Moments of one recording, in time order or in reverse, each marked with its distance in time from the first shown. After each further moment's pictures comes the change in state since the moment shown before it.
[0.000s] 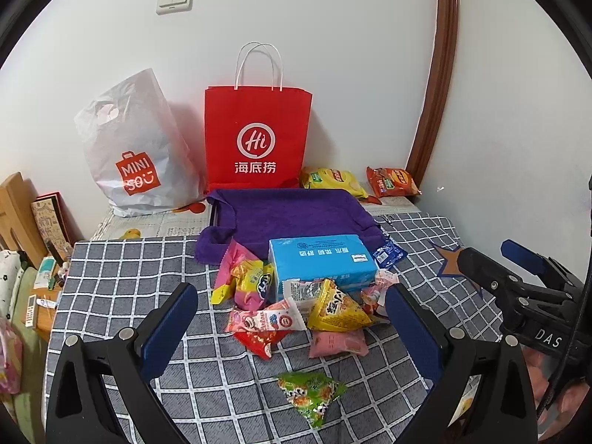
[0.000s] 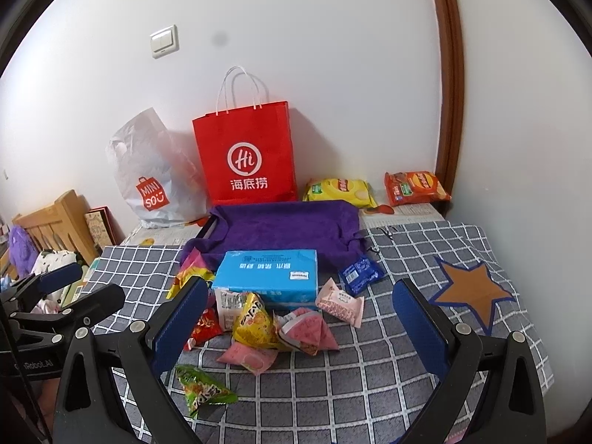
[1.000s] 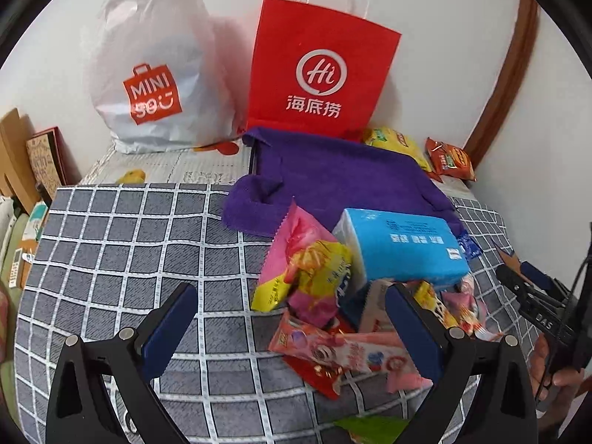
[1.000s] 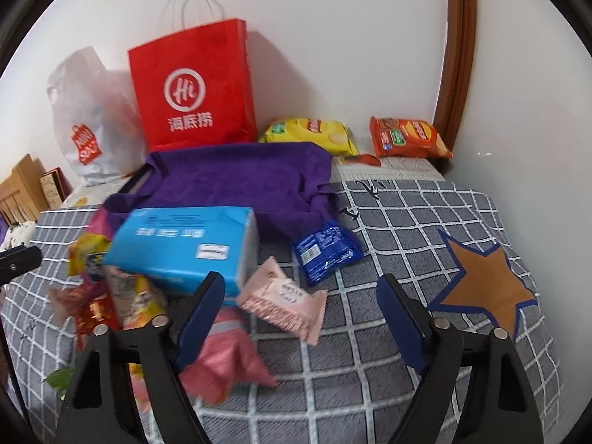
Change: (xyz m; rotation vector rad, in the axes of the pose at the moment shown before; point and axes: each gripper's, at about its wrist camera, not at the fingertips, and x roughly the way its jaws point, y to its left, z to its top) left arm 0.125 0.077 -0.007 -0.149 0.191 0.057; right arm 0.157 -0.063 -0.025 -0.014 0.202 -0.093
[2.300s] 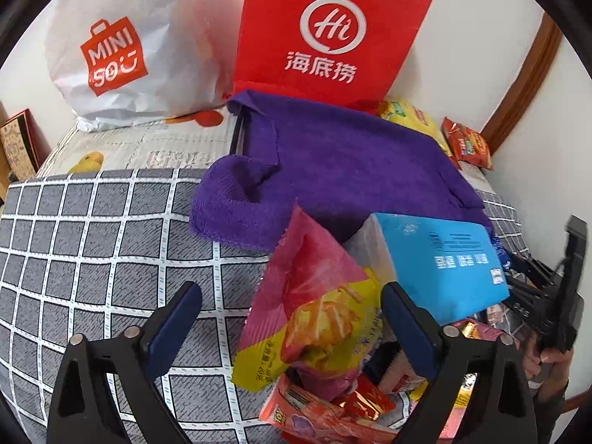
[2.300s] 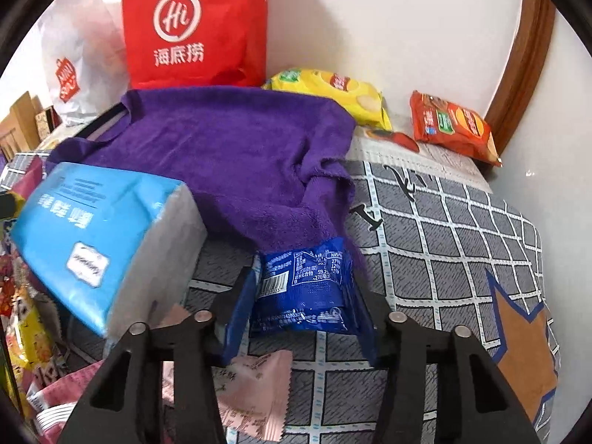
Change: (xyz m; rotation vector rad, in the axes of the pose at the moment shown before) left arm 0.080 0.002 0.025 -0.022 0.128 -0.027; right arm 0.102 -0.018 0.013 -0.194 0.109 0.058
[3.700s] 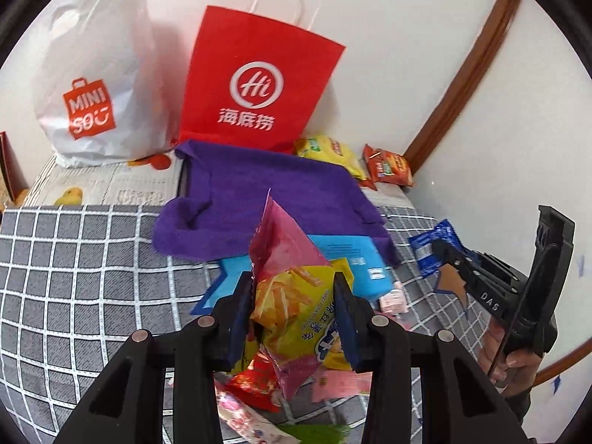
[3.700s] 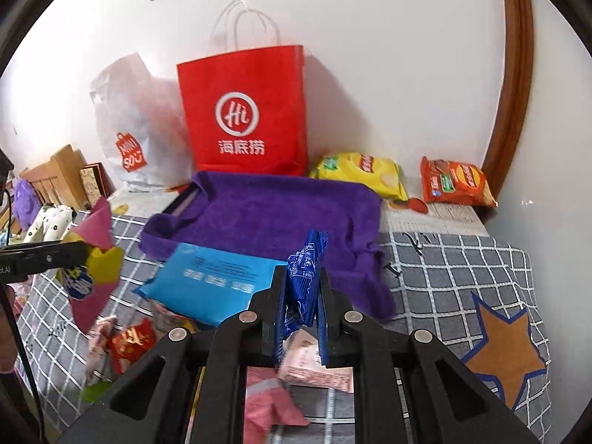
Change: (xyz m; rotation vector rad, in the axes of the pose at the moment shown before) left arm -0.098 -0.028 -0.006 0.055 -0.096 -0.236; right arm -0.126 0.037 0.025 0.063 -0.180 0.110
